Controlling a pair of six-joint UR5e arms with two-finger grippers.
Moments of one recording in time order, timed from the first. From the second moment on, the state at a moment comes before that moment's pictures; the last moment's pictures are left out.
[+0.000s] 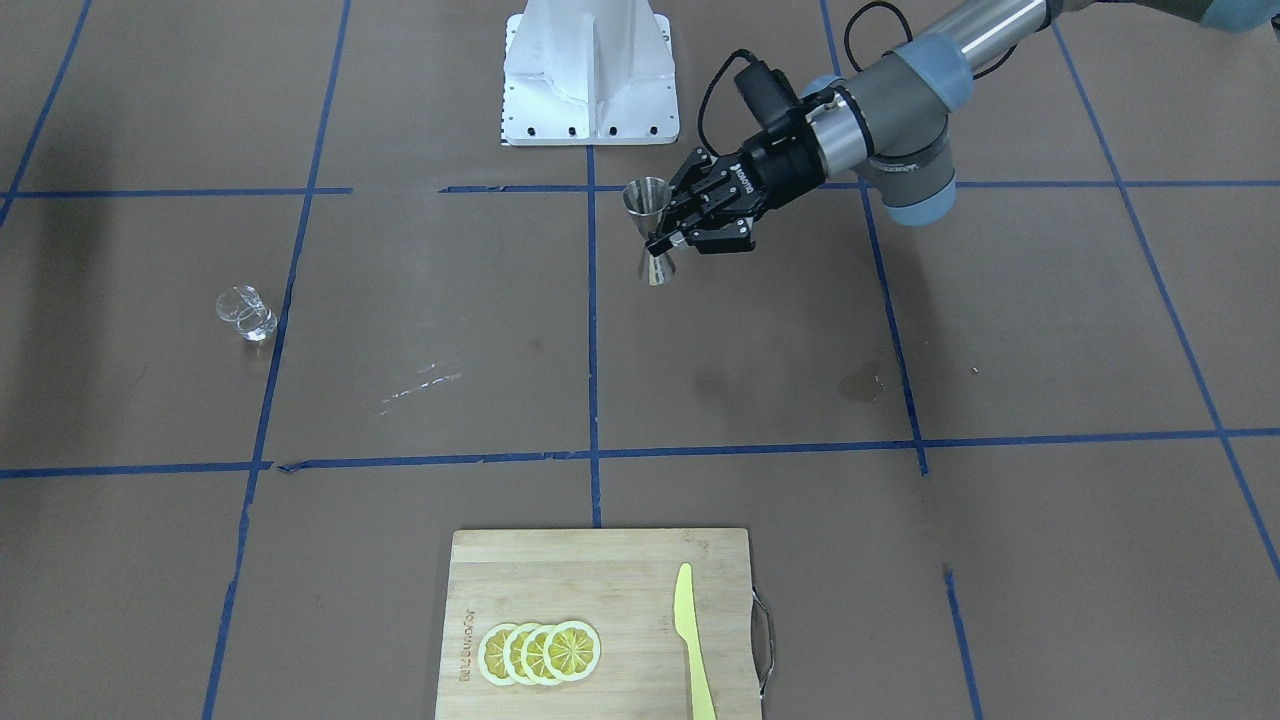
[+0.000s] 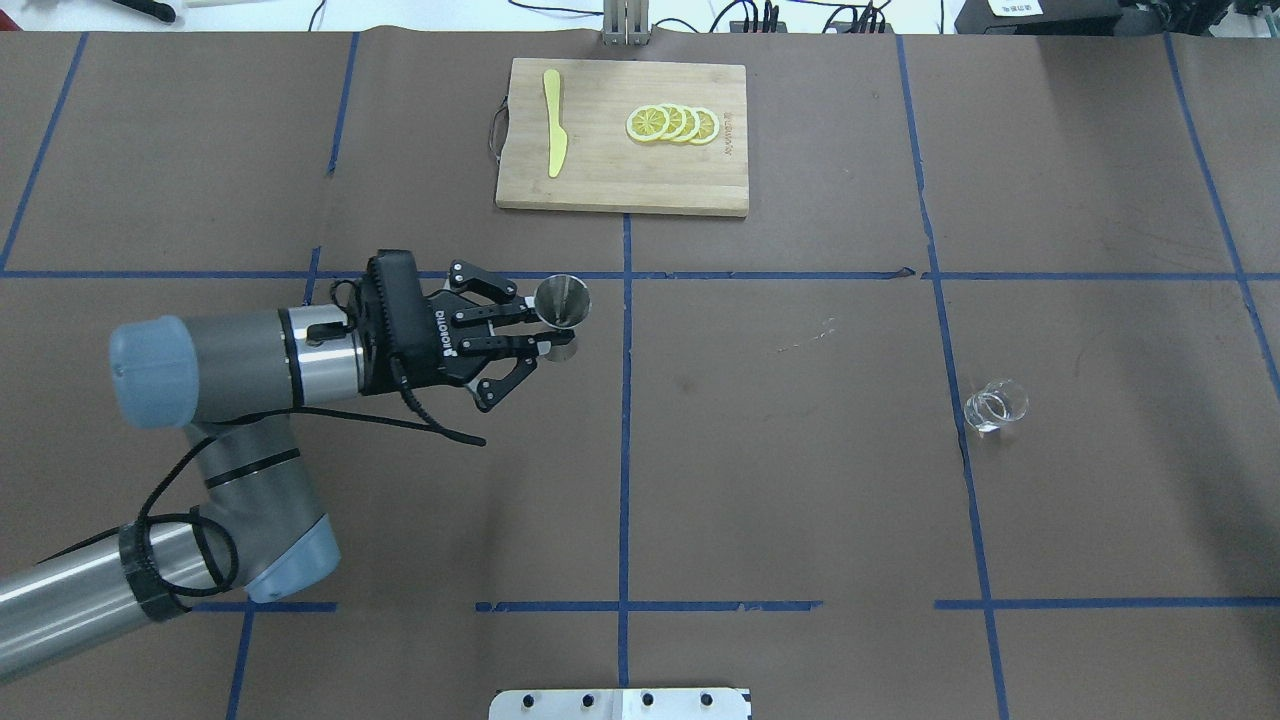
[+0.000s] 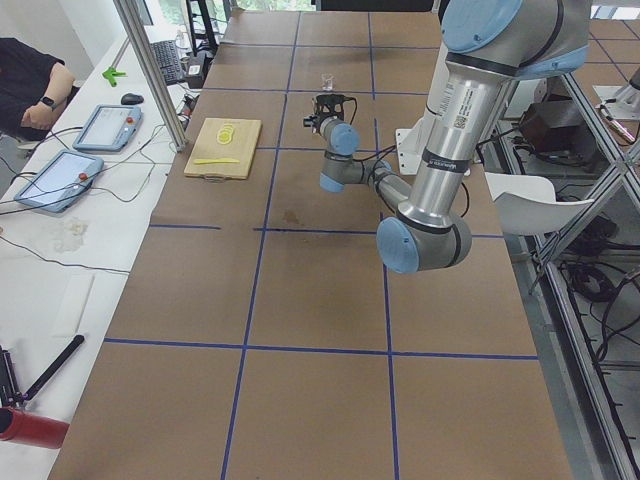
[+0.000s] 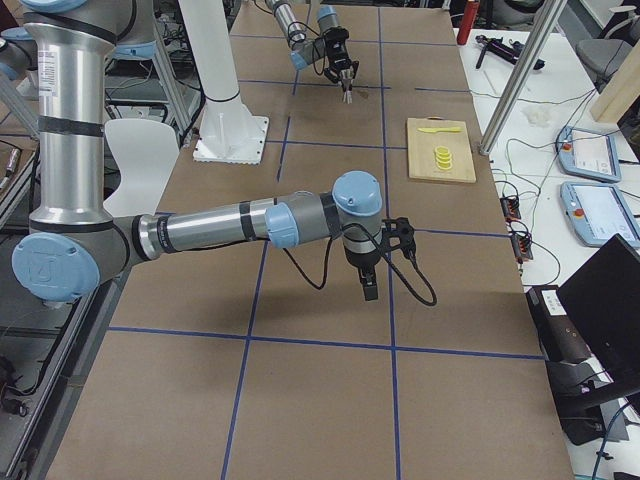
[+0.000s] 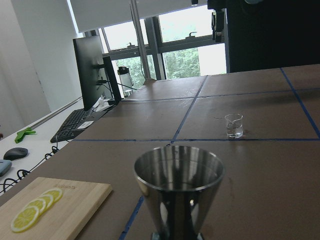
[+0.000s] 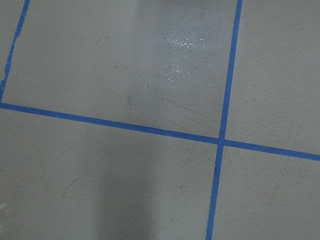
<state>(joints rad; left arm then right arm) -0.54 -2.03 -1.54 -3.05 -1.77 -0.18 1.51 -1.64 1.85 -1.47 2.33 0.11</state>
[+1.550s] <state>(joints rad) -0.54 -2.15 -1.43 -3.00 -1.82 -0.24 0.66 -1.69 2.15 -1.13 1.46 1.21</state>
